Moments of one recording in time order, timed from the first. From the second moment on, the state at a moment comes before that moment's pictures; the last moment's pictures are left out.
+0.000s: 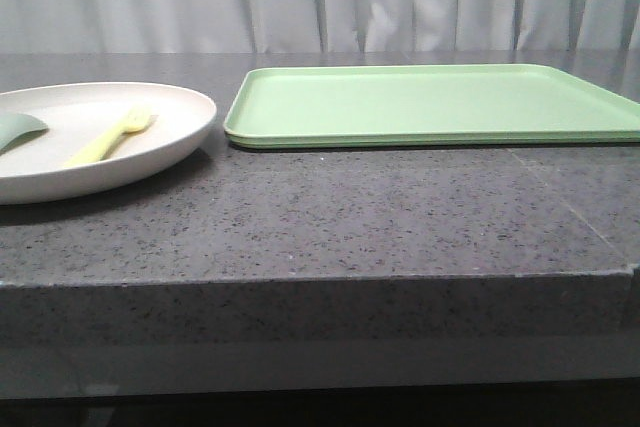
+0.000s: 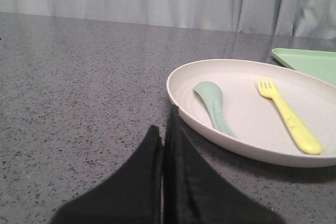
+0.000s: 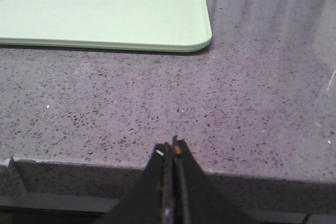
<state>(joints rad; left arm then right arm) -0.02 -0.01 0.01 -0.02 0.14 -0.05 0.04 -0.01 0.03 0.09 0.25 -0.05</state>
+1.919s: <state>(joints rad) -0.02 0.28 -0.37 0.05 0.11 -0.05 0.04 0.27 -0.41 0.18 0.32 -0.05</state>
